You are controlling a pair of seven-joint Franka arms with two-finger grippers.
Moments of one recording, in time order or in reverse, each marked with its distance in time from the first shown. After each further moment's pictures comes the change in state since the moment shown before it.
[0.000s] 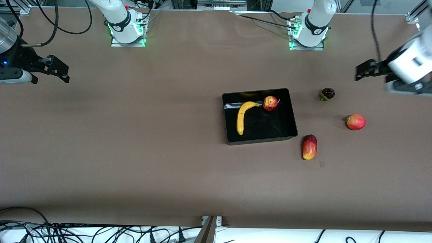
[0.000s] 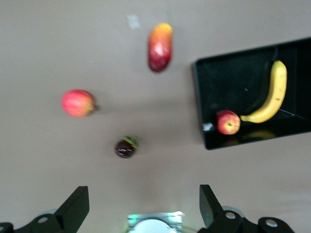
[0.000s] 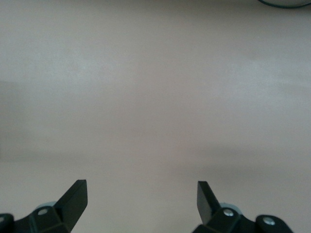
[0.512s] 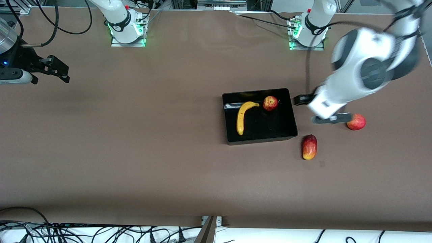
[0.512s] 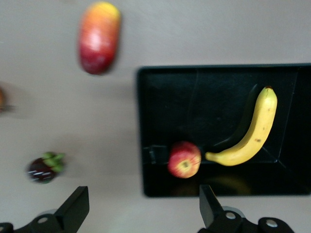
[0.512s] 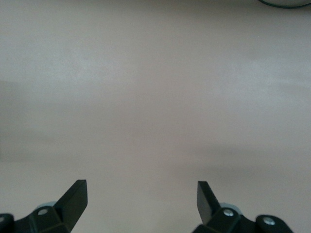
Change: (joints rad) left arm -0.132 0.180 -0.111 -0.218 -0.023 0.387 -0.378; right arm 0.000 0.001 0.000 0.001 0.000 0.000 0.000
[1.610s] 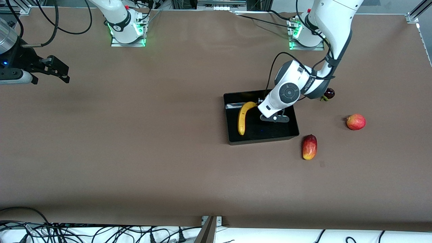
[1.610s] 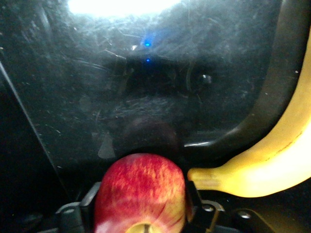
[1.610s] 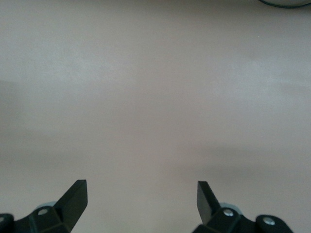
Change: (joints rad) left arm -0.083 0.181 -0.071 -0.321 0.000 0.450 0.039; right arm 0.000 0.001 0.000 0.001 0.000 -0.001 0.000
